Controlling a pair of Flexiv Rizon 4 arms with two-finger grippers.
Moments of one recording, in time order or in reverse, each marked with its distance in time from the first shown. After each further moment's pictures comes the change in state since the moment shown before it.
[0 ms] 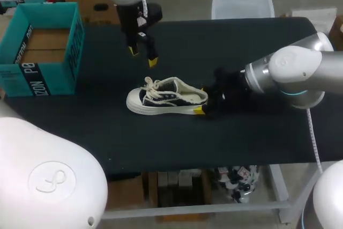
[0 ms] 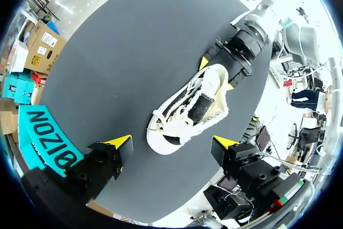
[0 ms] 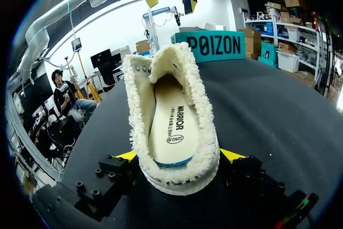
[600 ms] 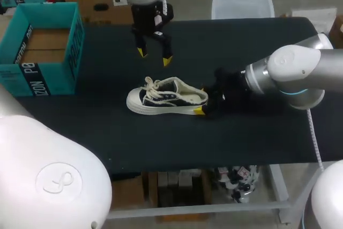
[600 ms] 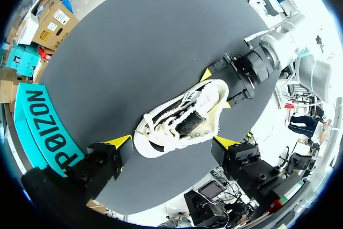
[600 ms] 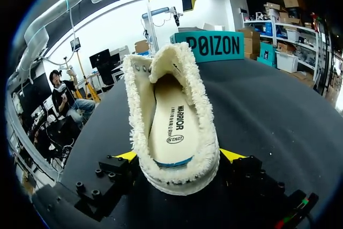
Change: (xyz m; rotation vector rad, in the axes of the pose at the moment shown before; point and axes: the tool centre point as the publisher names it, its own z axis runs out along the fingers) left arm 0.023 -0.024 0.004 -0.028 -0.018 -0.192; right arm 0.001 0.000 0.000 0.000 -0.009 -0.001
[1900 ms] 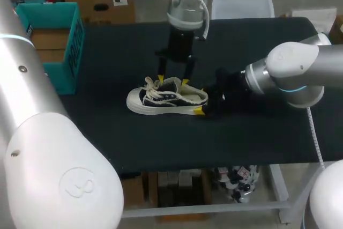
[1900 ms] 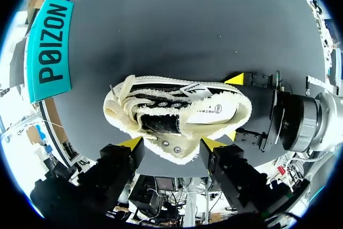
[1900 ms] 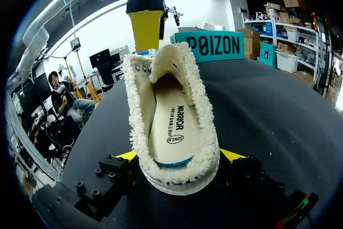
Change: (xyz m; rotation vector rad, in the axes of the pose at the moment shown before) left arm 0.060 0.000 0.071 -0.222 -0.216 -0.624; right arm 0.000 0.000 0.000 0.002 0.000 0.001
